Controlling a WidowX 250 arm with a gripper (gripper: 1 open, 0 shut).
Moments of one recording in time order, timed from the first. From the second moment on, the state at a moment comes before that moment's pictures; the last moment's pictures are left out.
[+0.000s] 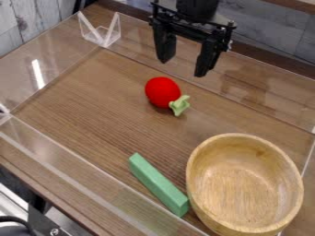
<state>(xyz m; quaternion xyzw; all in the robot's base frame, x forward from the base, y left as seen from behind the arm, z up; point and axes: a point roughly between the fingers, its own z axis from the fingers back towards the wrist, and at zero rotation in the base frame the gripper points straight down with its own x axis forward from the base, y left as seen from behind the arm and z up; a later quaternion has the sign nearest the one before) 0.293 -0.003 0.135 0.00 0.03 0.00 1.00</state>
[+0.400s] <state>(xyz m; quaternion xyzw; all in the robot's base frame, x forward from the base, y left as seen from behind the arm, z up) 0.297 0.020 0.095 -0.01 0.04 0.05 1.00</state>
